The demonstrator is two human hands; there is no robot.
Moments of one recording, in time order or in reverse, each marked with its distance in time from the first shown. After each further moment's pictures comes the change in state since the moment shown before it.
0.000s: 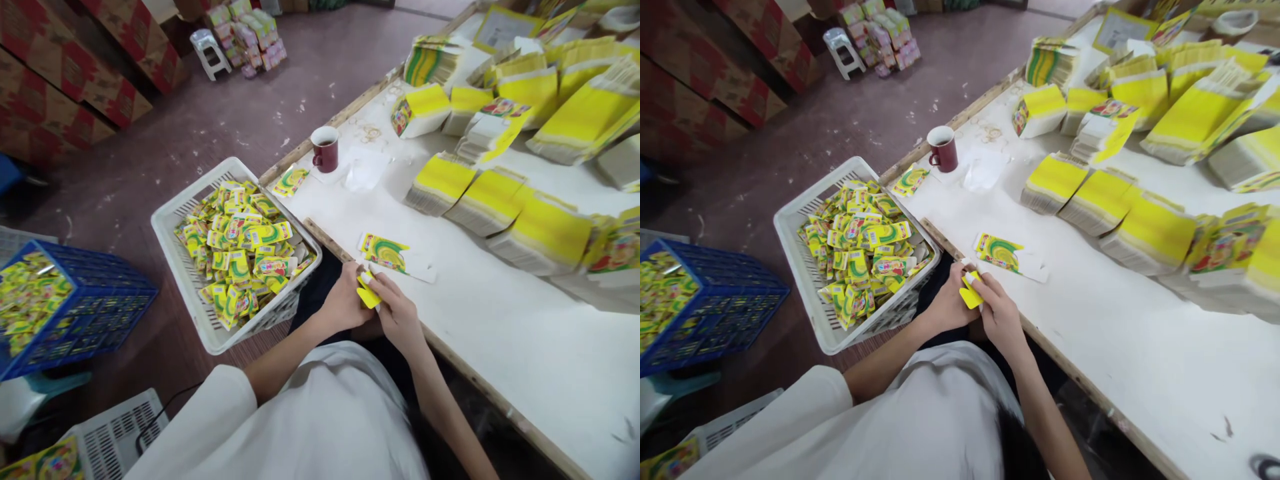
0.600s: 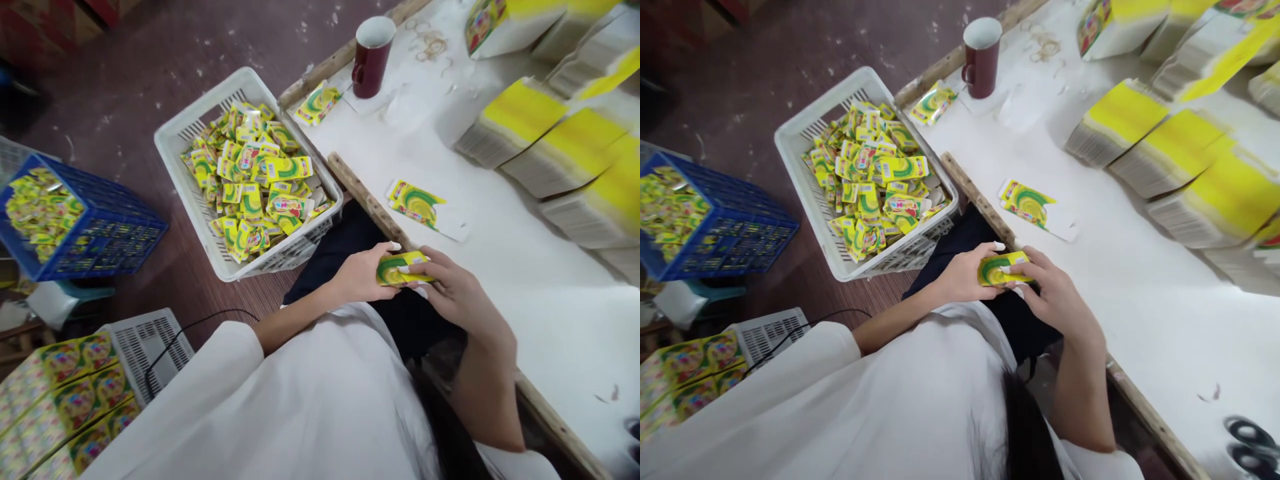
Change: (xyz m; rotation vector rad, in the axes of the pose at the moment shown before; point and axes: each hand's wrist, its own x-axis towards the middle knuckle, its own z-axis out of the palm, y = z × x) left_hand -0.054 0.024 0.010 -0.154 -0.069 -0.116; right_hand -0.022 -0.009 -0.072 -0.341 -0.462 -0.062
